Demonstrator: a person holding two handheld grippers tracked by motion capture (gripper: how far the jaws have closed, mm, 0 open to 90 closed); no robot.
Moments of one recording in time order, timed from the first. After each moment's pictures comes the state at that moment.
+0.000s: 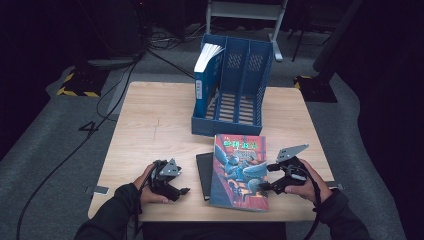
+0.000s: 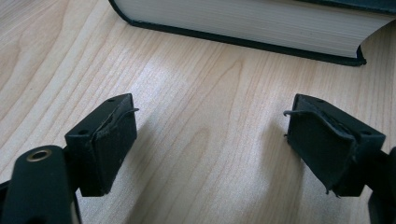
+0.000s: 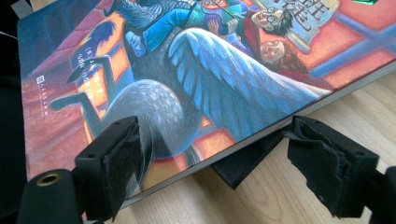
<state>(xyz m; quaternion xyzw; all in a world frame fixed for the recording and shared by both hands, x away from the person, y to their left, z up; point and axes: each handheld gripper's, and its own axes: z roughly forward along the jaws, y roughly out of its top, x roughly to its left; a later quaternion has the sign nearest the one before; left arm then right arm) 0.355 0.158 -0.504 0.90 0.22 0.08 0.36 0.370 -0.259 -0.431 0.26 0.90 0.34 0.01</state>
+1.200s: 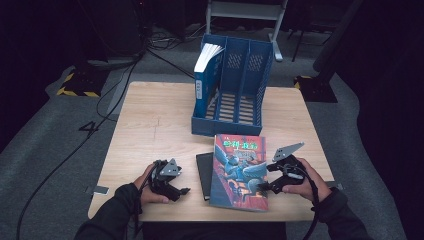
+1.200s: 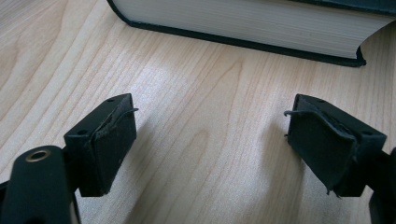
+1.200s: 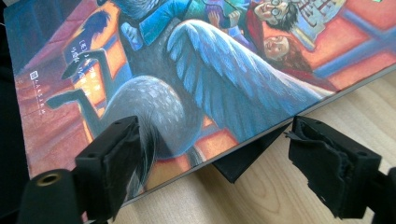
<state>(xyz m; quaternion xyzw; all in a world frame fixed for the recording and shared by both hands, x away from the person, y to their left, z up) 0.355 0.157 -0.504 0.90 0.22 0.08 0.36 0.371 -0.251 -0.426 0.26 0.91 0.31 0.01</state>
